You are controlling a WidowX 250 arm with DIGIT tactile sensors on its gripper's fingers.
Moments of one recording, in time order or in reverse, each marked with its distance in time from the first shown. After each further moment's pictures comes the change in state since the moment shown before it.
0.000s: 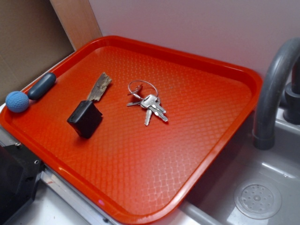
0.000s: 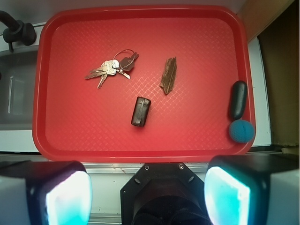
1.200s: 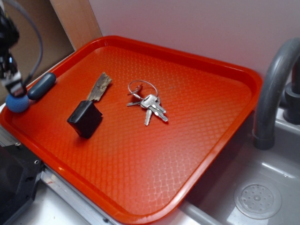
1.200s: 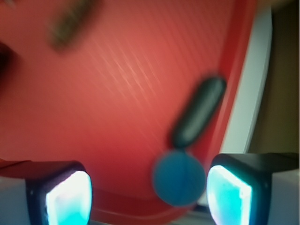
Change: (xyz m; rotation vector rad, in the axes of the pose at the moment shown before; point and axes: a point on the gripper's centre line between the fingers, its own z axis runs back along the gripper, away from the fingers) arm 0.002 0.146 -0.163 0.234 0.133 -0.265
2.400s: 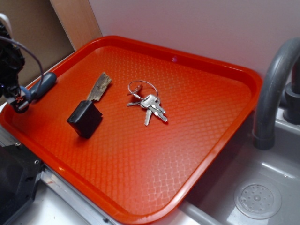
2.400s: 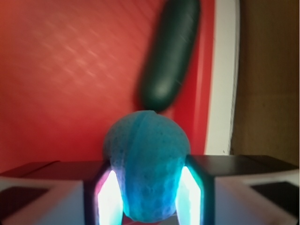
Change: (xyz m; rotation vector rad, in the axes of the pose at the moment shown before) arm 0.001 -0.008 -0.012 0.153 0.028 0.155
